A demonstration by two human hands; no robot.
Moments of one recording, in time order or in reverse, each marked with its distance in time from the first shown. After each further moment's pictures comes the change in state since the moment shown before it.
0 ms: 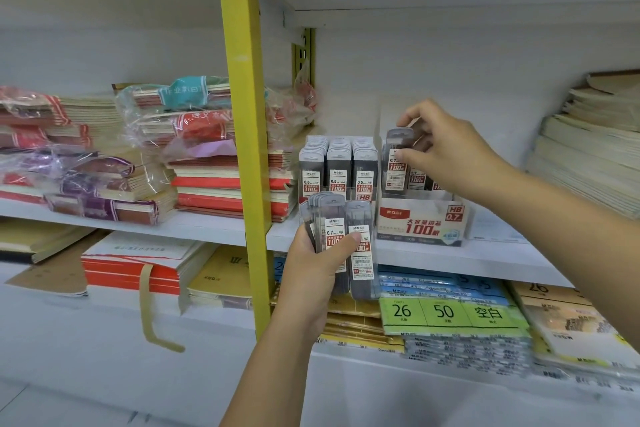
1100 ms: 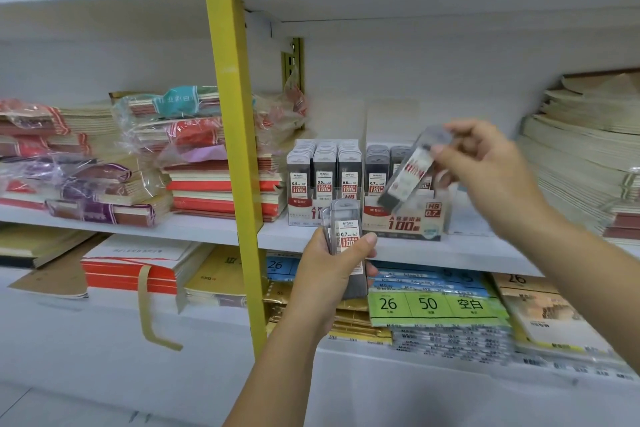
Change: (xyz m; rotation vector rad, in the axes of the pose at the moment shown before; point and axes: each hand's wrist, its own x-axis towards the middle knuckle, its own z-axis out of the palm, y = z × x) left_hand -0.017 0.001 0.027 0.179 -0.062 -0.041; right_hand -0.061 0.001 -0.028 0.548 0.245 0.166
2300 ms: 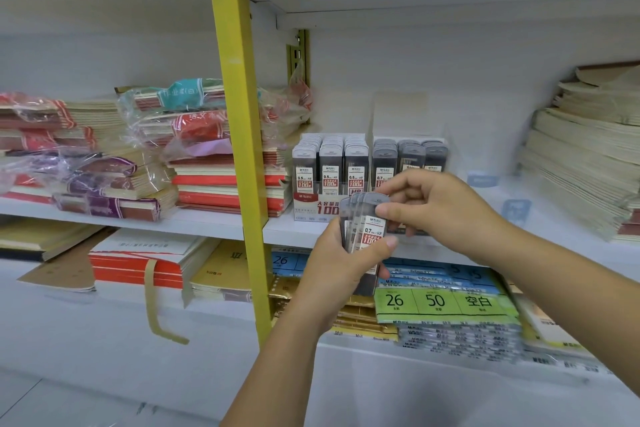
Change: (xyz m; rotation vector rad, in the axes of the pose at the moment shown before) left_hand -0.004 0.009 -0.001 0.083 -0.127 0.042; right_hand -0.020 0.012 0.040 -0.062 -0.423 0.155
